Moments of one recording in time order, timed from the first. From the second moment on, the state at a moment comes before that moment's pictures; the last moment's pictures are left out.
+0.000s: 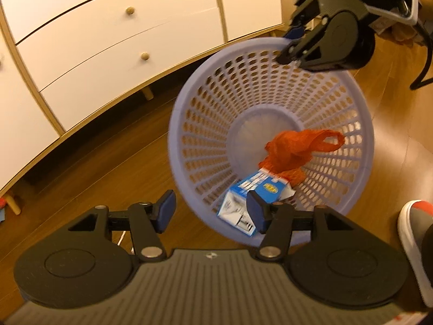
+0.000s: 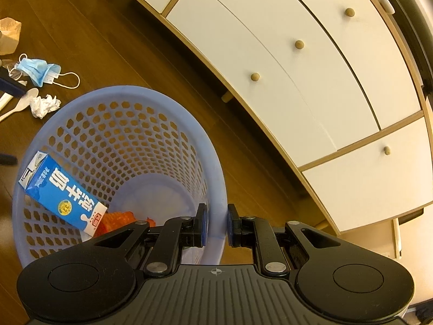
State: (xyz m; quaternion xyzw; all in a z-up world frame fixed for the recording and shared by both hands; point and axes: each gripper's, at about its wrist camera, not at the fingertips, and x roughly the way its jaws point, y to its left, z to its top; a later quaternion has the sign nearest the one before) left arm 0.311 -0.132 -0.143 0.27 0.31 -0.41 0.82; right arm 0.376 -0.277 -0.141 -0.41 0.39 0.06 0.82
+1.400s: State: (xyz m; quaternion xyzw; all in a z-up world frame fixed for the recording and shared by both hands) left arm 0.317 -0.068 -0.150 0.26 0.35 -0.35 0.83; right arm 0.388 -0.276 -0.129 -0.35 0.43 0.06 0.83
